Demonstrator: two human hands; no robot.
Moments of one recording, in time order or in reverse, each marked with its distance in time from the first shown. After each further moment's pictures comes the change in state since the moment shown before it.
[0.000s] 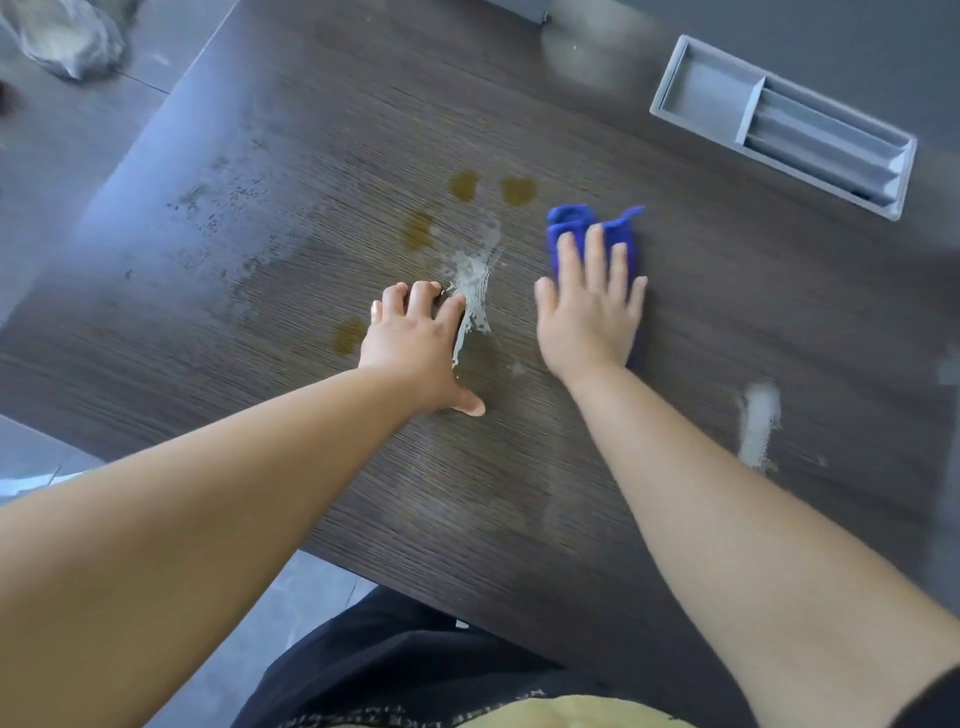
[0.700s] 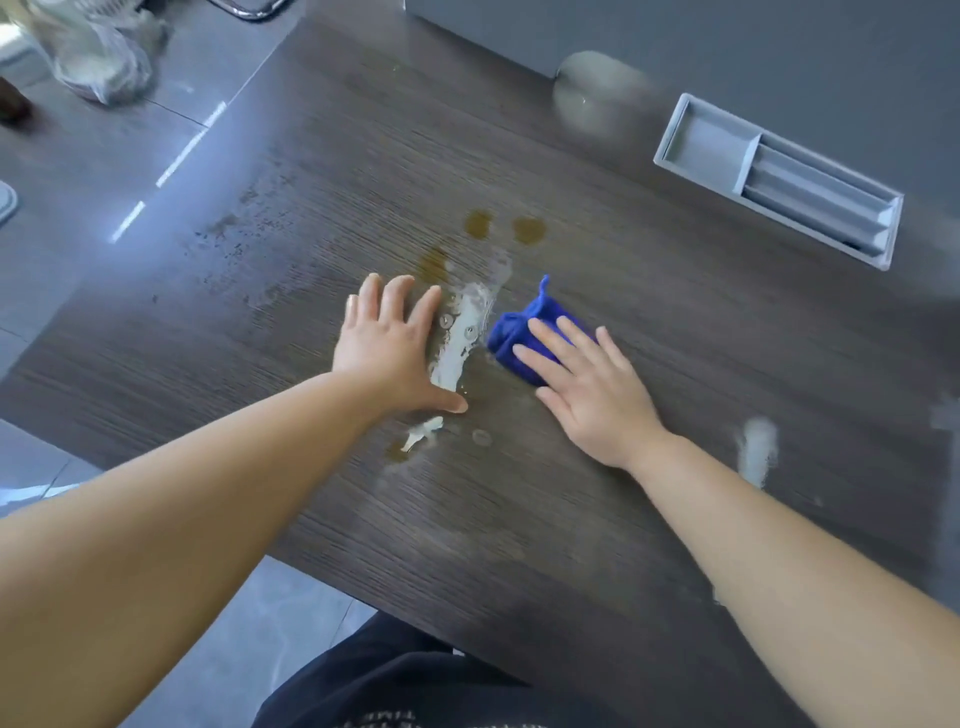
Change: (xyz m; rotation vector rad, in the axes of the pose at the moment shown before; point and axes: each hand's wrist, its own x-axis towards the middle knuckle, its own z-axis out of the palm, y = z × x) left_hand 0.004 -0.033 -0.013 -0.042 0.105 -0.060; right_hand -0.026 0.042 -0.011 -0.094 -0.135 -0.697
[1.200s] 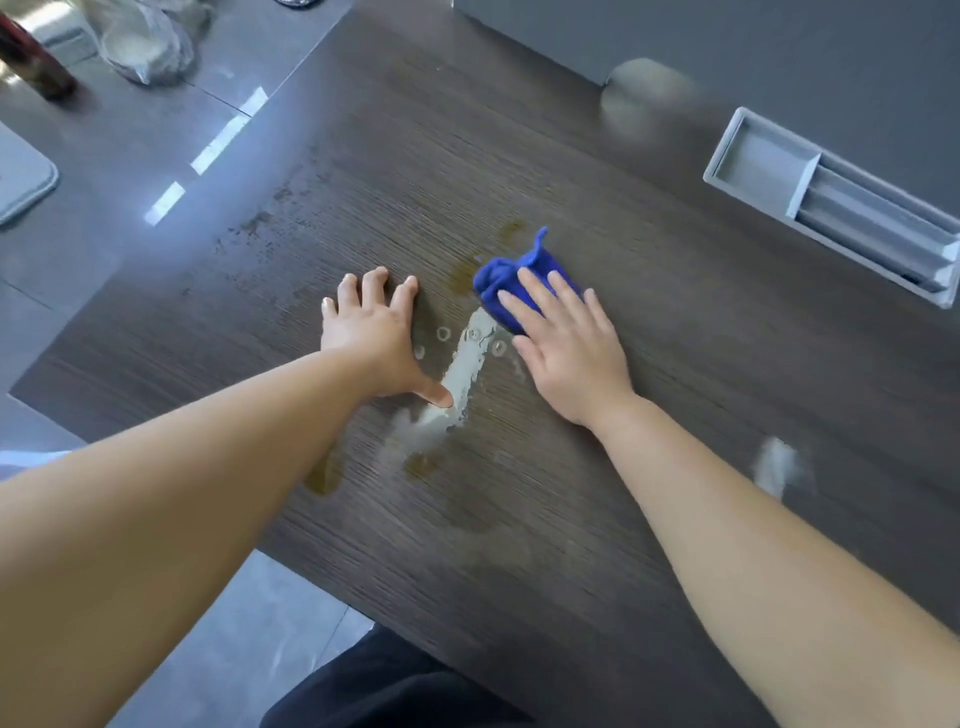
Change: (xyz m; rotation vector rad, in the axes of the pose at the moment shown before) left_hand 0.023 -0.035 -0.006 -0.030 -0.105 -0.186; right_hand 0.077 -0.022 -0.005 0.052 0.019 0.085
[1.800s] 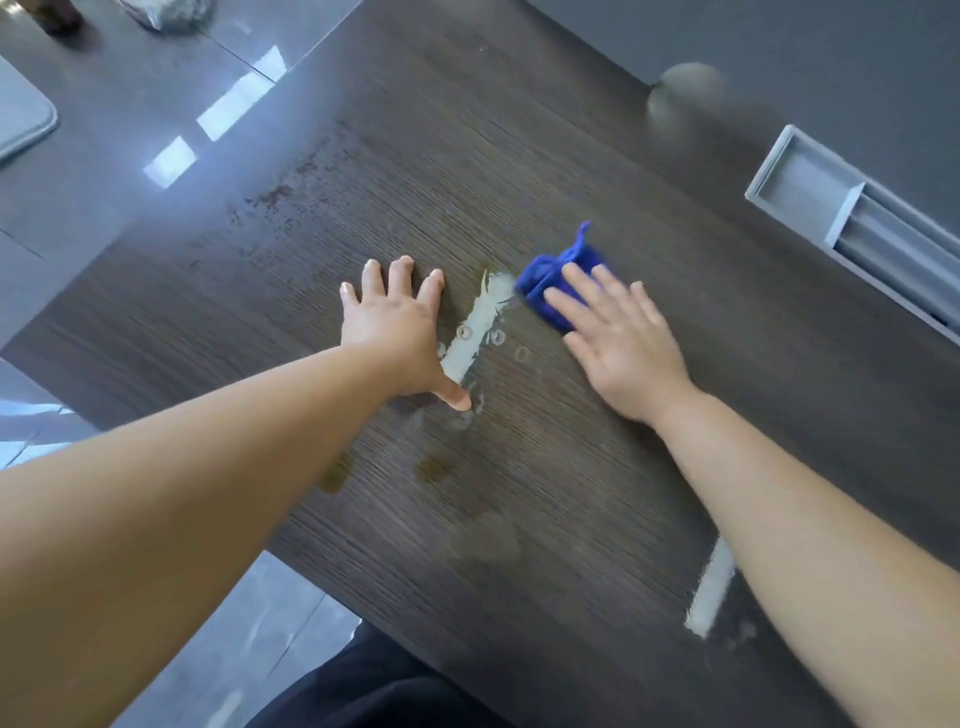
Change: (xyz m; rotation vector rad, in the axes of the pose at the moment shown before) left_hand 0.000 0.002 -0.003 -0.007 -0.034 0.012; right_hand 0.014 0.042 -0.011 -0.021 -0.026 -0.128
